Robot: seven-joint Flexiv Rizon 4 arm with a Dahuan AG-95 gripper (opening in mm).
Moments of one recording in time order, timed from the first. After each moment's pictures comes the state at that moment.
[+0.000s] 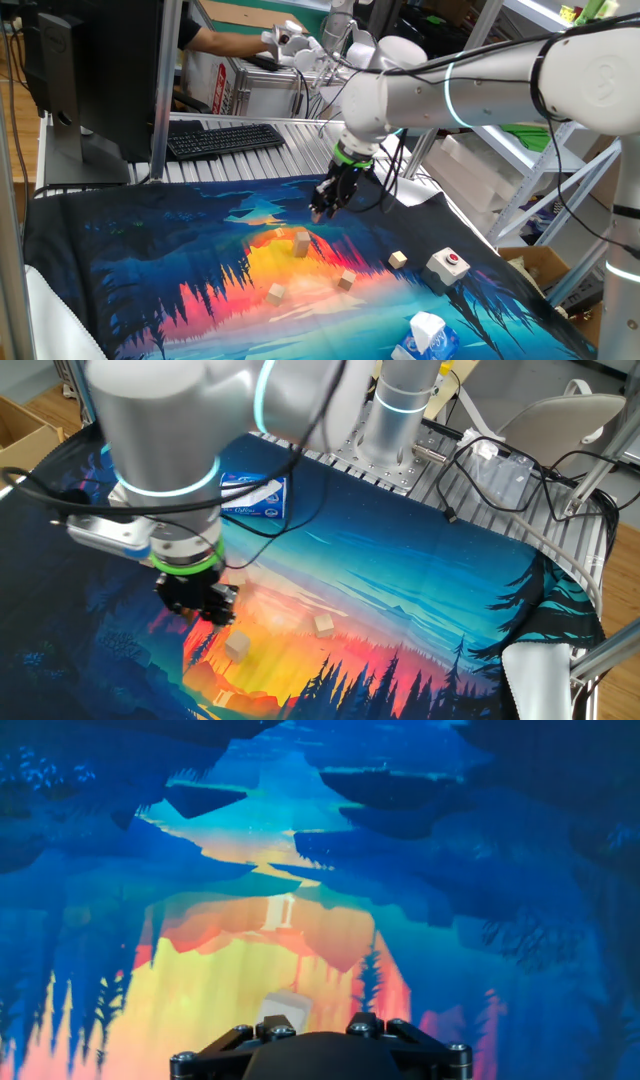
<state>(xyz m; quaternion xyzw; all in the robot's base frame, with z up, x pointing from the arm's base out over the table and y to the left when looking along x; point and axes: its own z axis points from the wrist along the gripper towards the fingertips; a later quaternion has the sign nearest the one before) 0.691 -0.052 0.094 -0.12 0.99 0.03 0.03</state>
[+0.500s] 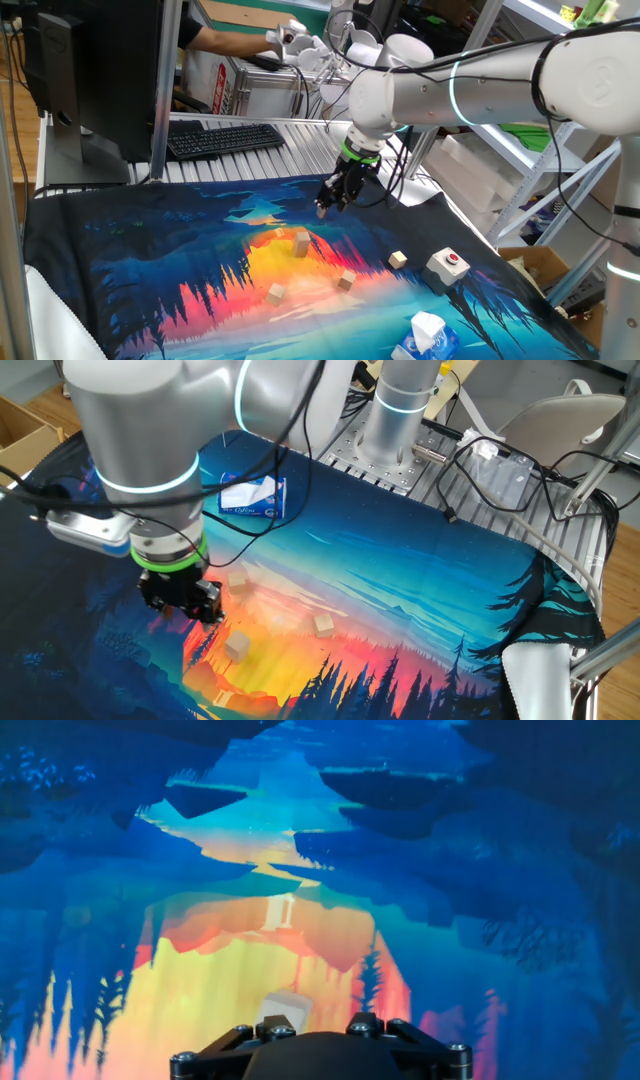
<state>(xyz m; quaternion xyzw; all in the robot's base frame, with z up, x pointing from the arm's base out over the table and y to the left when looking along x) 0.695 -0.065 0.104 -0.12 0.99 0.02 0.02</state>
